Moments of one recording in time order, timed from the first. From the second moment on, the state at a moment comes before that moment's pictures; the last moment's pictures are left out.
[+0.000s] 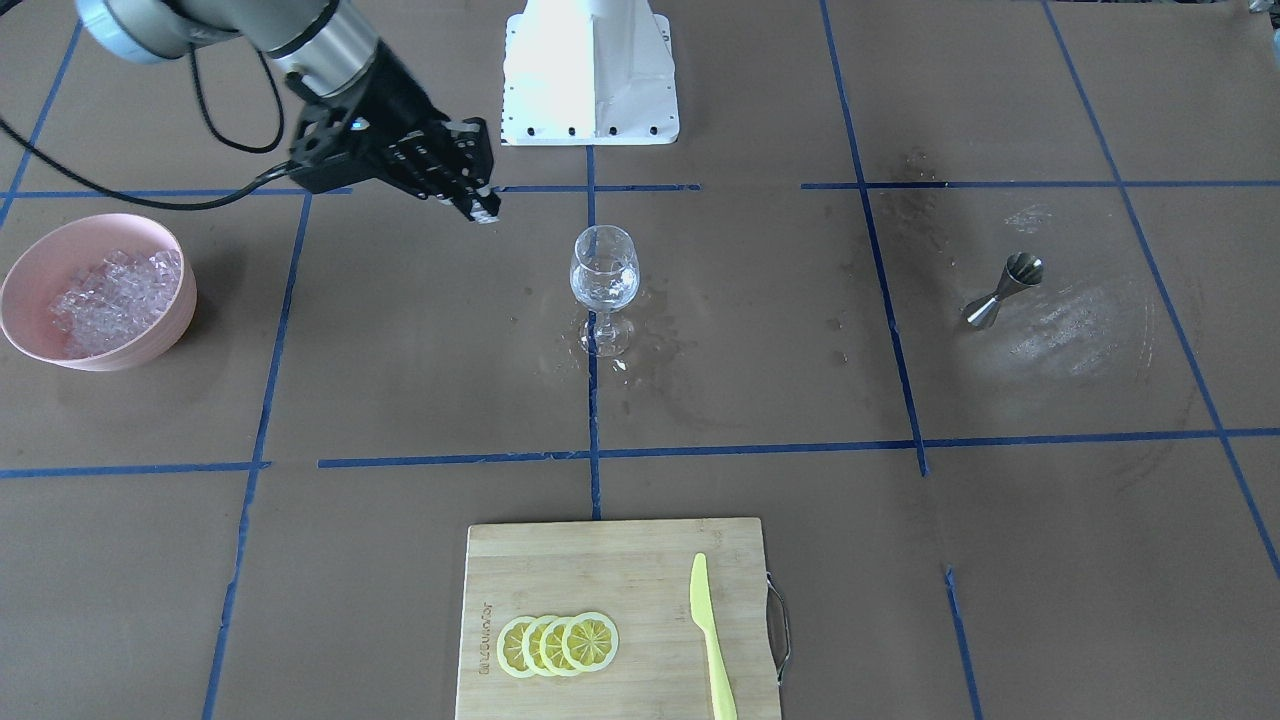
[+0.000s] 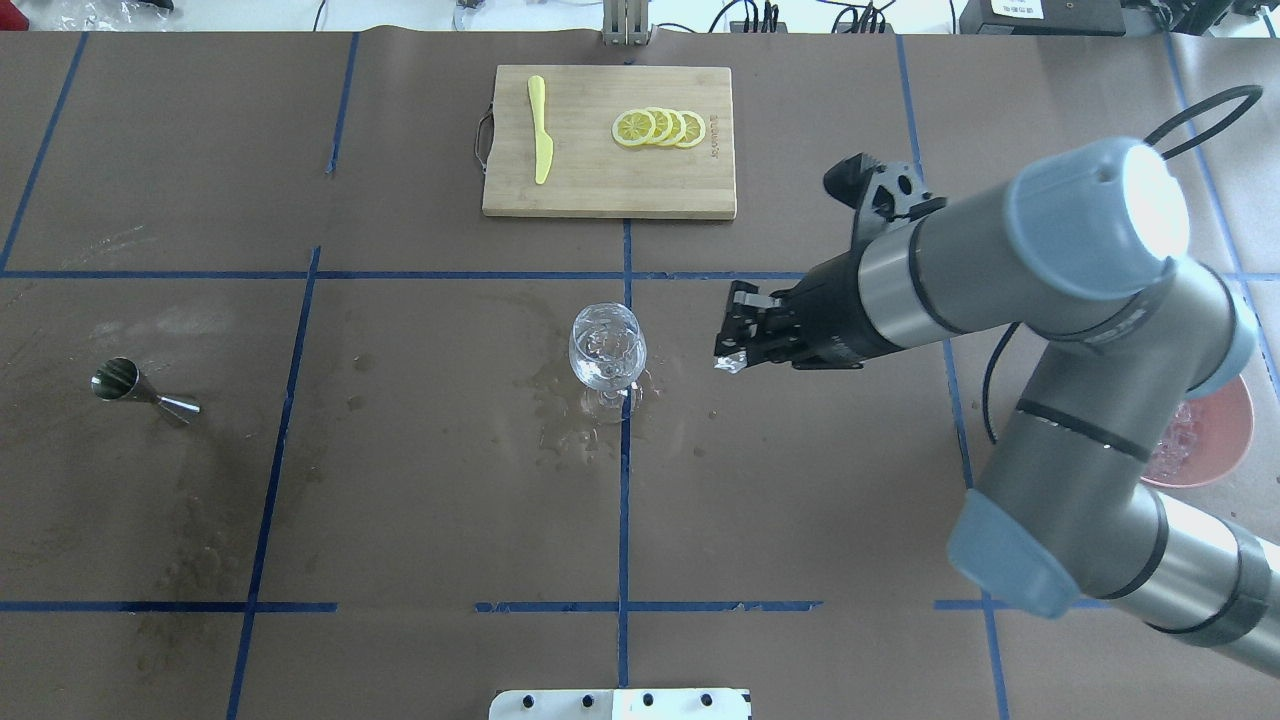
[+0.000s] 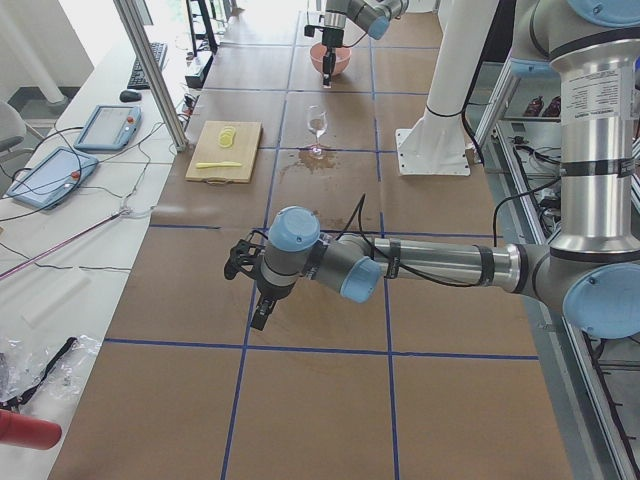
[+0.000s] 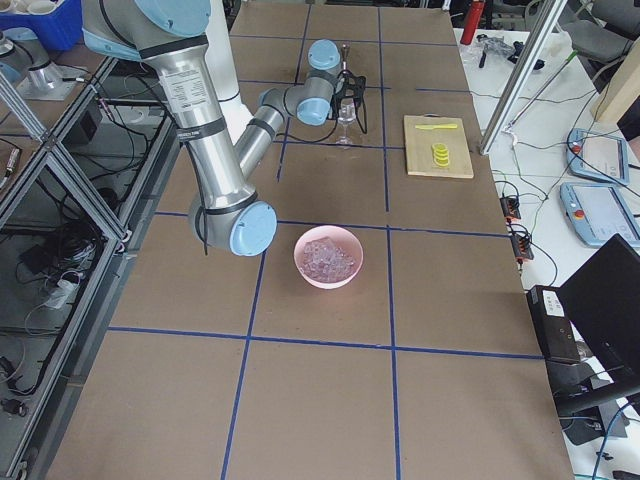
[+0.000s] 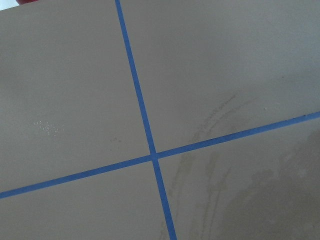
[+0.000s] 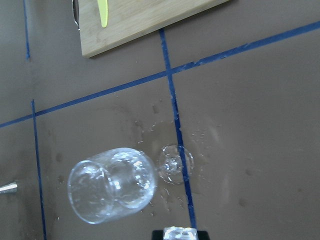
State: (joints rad) left arm -1.51 -1.49 -1.72 -1.93 -2.27 -0.08; right arm 0.58 -1.10 2.02 -1.28 1.96 1.55
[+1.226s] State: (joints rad) left arm -1.62 -1.59 -1.79 -1.63 -2.27 0.09; right arm 0.47 -0.89 1.91 -1.37 1.70 1.63
